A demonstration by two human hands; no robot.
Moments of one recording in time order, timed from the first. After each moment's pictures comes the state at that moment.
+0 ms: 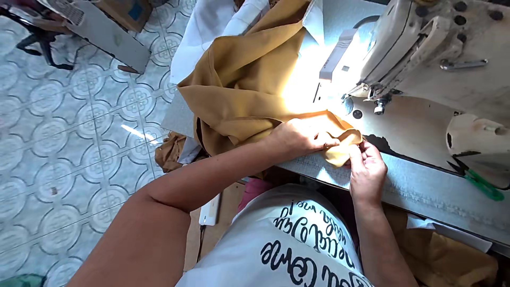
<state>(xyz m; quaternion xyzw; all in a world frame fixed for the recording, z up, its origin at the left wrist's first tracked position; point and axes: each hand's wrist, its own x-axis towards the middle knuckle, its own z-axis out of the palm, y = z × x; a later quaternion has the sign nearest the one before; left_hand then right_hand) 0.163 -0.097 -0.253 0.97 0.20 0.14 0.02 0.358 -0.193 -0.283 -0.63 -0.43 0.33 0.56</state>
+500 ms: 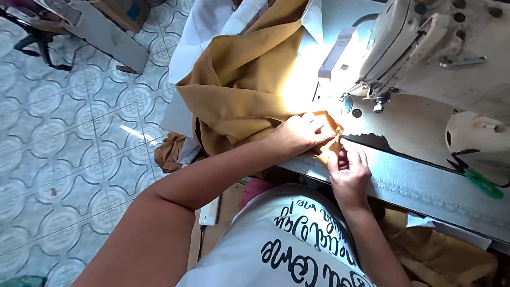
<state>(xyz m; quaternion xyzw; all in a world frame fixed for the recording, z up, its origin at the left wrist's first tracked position) 0.172 -0.095 -0.254 0.96 0.26 0.06 0.03 0.340 -0.206 -0.294 -0.66 -0.60 0.13 0.43</state>
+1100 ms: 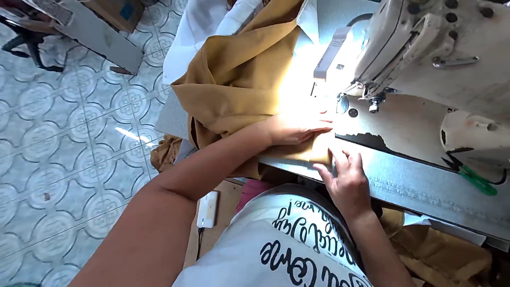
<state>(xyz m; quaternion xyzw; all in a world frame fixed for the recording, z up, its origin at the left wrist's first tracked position) 0.170 -0.046 -0.274 0.96 0.09 0.21 0.14 0.351 -0.219 -0.285 -0.62 -0.72 0.05 0.30</state>
